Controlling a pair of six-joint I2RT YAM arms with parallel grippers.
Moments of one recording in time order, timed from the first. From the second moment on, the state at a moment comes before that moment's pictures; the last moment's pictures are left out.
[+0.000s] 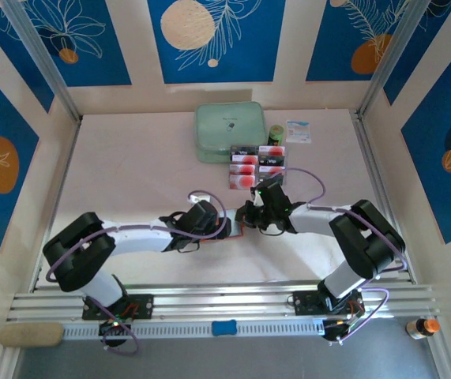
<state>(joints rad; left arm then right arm) -0.91 1.55 0.69 -0.04 -0.18 -0.79 0.57 1.57 0.64 0.09 -0.43 0.90</state>
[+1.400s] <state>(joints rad) -0.91 1.60 0.73 -0.09 -0.21 -0.65 0.56 1.75 0.76 0.06 -0.54 0.81</state>
